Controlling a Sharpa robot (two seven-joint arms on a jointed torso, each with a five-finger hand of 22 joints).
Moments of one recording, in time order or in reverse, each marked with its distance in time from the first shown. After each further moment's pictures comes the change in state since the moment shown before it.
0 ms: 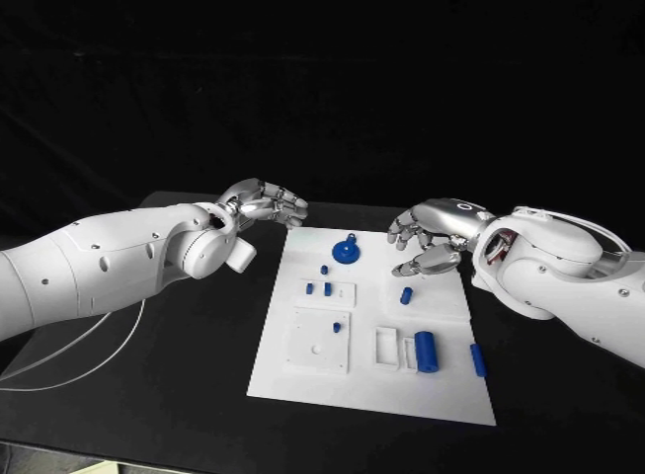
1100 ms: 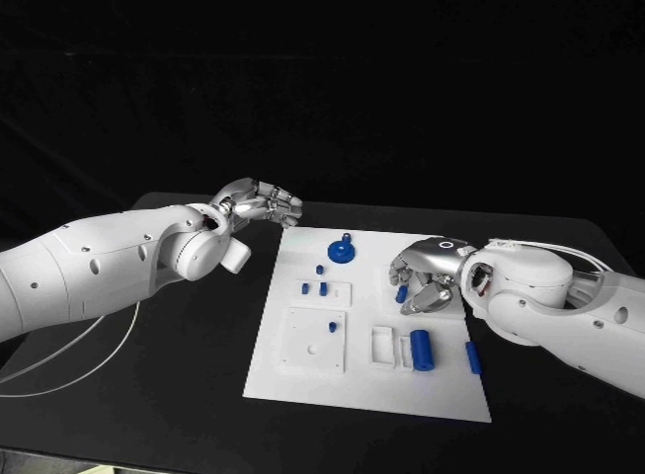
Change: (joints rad) left arm 0.000 -0.002 0.000 0.005 0.012 0.001 0.017; left_hand -0.004 0.004 0.000 0.000 0.000 0.000 0.000 0.000 -0.001 0.000 0.000 0.000 -0.001 0.000 0.000 0.000 0.001 0.000 0.000 0.000 0.000 0.002; right arm -0.025 -0.002 -0.080 0.025 -0.109 0.141 -0.080; right_hand 0.108 0.046 0.056 0.009 -0.171 0.002 -0.026 0.018 0.002 0.008 0.003 0.014 -0.031 -0.007 0.000 0.015 -0.022 -0.006 -0.005 -0.001 -0.011 -0.002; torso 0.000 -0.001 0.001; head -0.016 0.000
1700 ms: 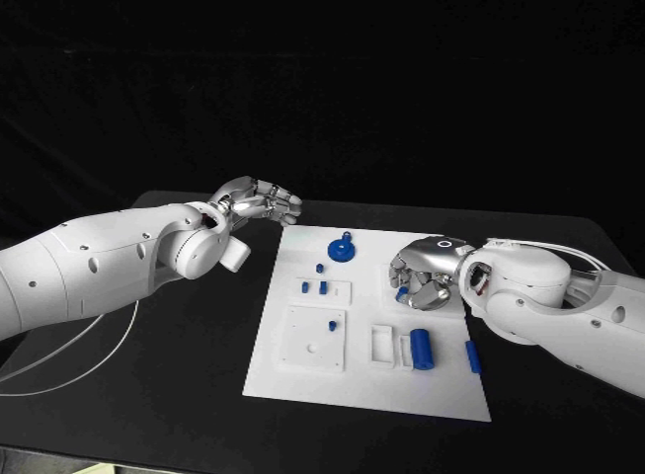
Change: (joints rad) left arm 0.000 -0.002 0.000 0.000 0.004 0.000 0.000; left_hand 0.000 0.000 0.000 0.000 0.000 0.000 0.000 0.000 0.000 0.000 0.000 0.000 0.000 0.000 0.000 0.000 0.001 0.000 0.000 0.000 0.000 0.001; right arm -0.003 0.004 0.000 0.000 -0.003 -0.005 0.002; right_hand 0.033 0.025 0.213 0.105 0.000 0.079 -0.014 0.046 0.009 0.099 -0.035 0.050 0.019 0.038 -0.035 0.022 -0.010 0.000 0.035 -0.017 0.019 0.000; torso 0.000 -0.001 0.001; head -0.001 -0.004
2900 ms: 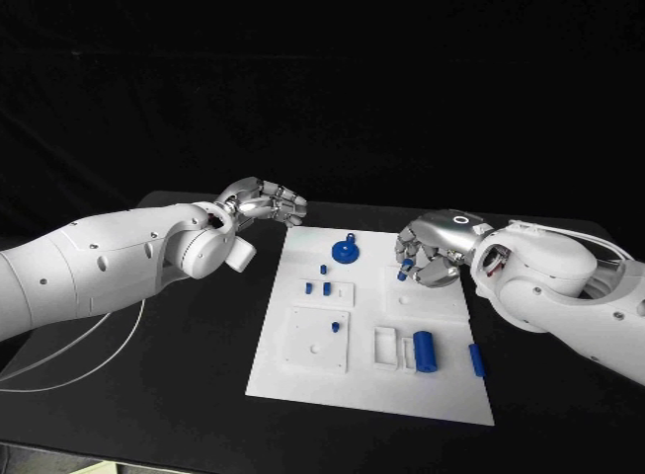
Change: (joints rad) left arm 0.000 0.008 0.000 -0.006 0.000 0.001 -0.002; left_hand 0.000 0.000 -0.002 0.002 0.000 -0.003 -0.003 0.000 0.000 0.000 0.000 0.000 -0.001 0.000 0.000 -0.004 0.004 0.000 0.000 0.000 -0.004 0.003; right arm -0.002 -0.017 0.079 0.022 -0.033 -0.115 0.004; right_hand 0.005 0.003 0.140 0.003 -0.012 0.074 -0.038 0.045 0.056 0.071 -0.035 0.043 0.068 0.029 -0.036 0.040 0.018 -0.009 0.037 -0.019 0.049 0.000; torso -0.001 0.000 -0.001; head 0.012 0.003
